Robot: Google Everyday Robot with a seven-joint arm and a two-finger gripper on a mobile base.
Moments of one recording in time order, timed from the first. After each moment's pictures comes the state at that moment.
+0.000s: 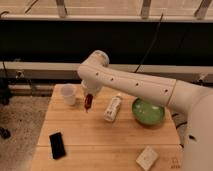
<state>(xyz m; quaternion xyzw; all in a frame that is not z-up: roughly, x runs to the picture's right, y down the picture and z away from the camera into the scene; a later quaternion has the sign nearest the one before) -0.078 0.028 0.753 -0.12 -0.21 -0.61 0.75</state>
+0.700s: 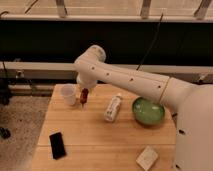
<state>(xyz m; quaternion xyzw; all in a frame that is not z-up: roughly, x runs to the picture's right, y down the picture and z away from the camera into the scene) -0.106 0.000 0.760 -0.09 -0.23 -0.63 0.74</state>
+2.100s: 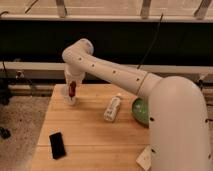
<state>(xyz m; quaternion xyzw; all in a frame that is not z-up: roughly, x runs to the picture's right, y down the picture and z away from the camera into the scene) -0.172 -0.030 0.783 -0.06 -0.27 -0.65 0.71</state>
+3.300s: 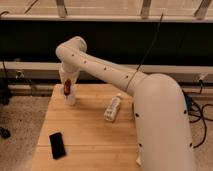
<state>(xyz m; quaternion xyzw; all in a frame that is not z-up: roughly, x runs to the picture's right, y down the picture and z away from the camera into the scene) -0.200 -0.037 0.796 -0.06 -0.28 -0.67 0.69</state>
